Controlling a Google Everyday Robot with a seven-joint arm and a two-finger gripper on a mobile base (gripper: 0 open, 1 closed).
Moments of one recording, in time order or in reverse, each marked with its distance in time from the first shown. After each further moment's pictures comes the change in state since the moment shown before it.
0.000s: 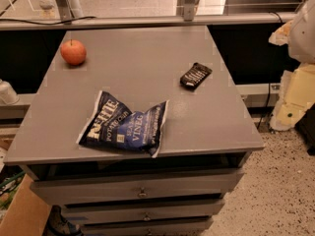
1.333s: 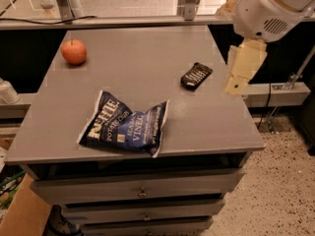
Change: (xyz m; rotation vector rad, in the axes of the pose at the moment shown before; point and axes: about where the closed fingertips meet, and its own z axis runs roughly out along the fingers) arm -0.096 -0.038 0.014 0.041 -0.188 -0.201
